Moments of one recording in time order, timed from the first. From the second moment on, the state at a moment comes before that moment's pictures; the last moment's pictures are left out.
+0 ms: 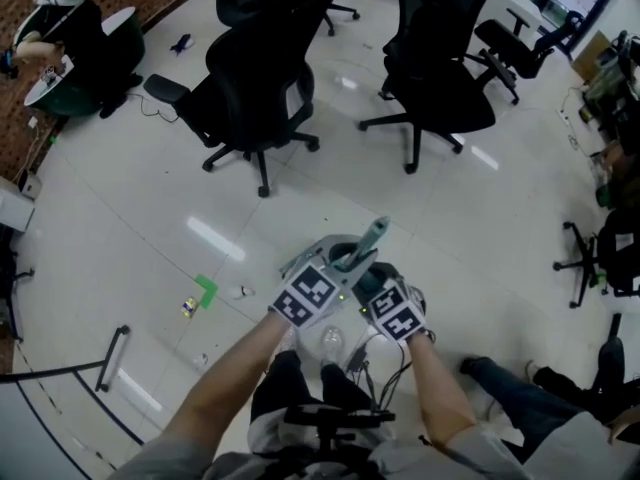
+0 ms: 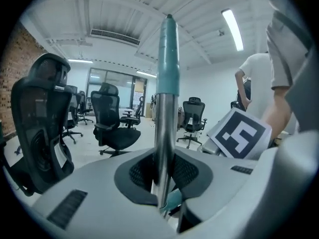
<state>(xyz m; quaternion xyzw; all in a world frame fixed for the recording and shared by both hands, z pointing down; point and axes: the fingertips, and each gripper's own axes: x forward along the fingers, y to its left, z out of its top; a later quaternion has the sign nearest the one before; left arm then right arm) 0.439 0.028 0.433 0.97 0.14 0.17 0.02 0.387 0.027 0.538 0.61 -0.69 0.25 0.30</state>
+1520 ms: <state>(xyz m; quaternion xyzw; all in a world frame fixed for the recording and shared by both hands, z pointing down) 0.322 -0.105 0.374 0.98 -0.01 0.18 0.02 0.402 0.010 0.436 0.63 -0.69 0.18 0.31</state>
